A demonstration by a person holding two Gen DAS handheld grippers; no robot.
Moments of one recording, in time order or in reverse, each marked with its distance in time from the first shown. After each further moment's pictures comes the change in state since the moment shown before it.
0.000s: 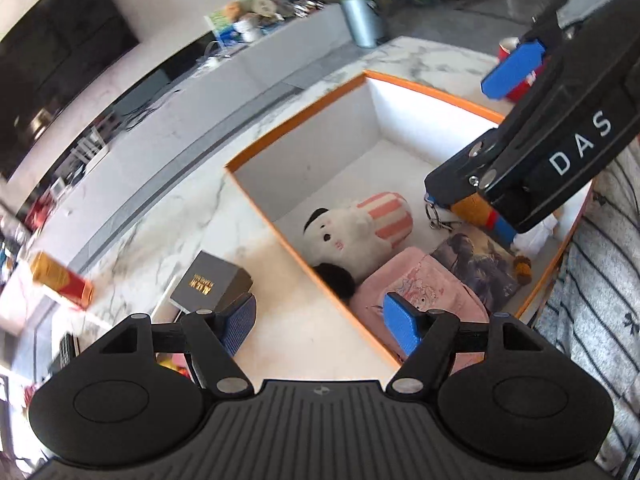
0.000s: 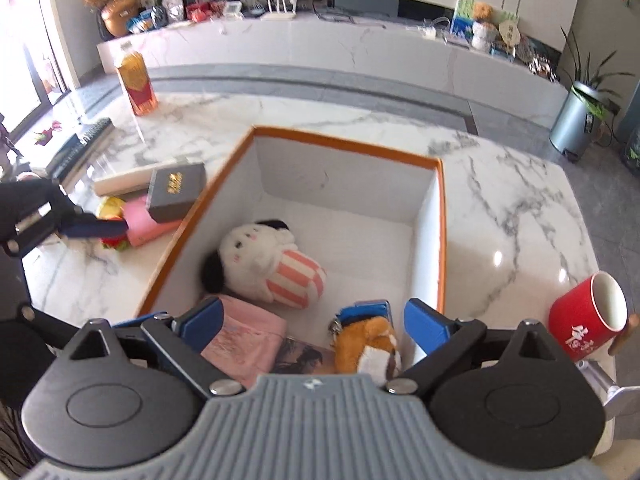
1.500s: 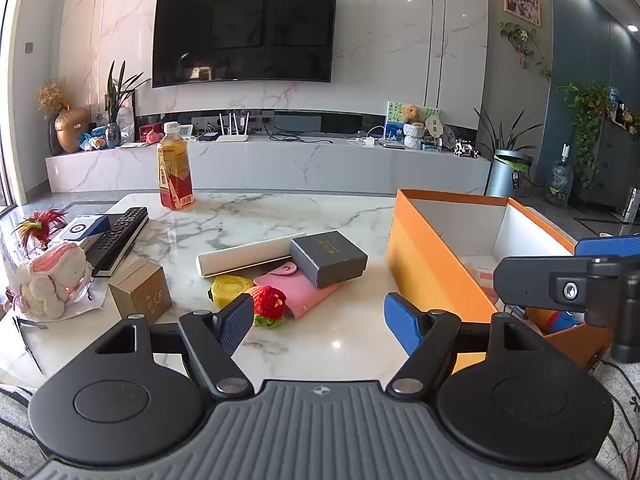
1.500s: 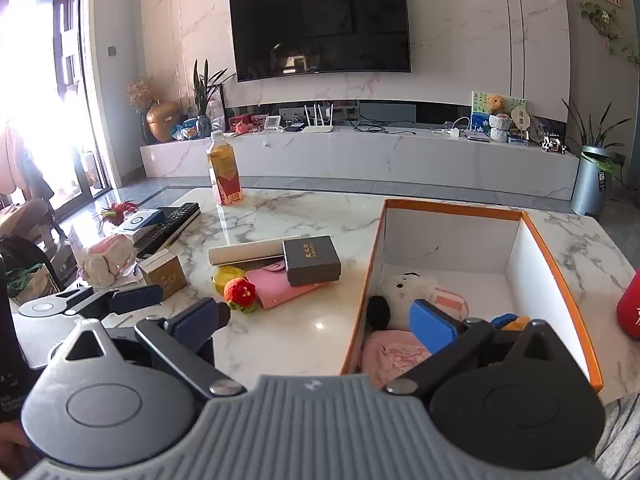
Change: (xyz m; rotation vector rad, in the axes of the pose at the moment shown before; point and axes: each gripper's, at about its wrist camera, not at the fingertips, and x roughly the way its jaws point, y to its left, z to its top) left arm -0.063 0.052 -0.138 -0.632 -0.341 0.160; right arm -0.049 0.132 -0.080 0.024 -0.366 0.093
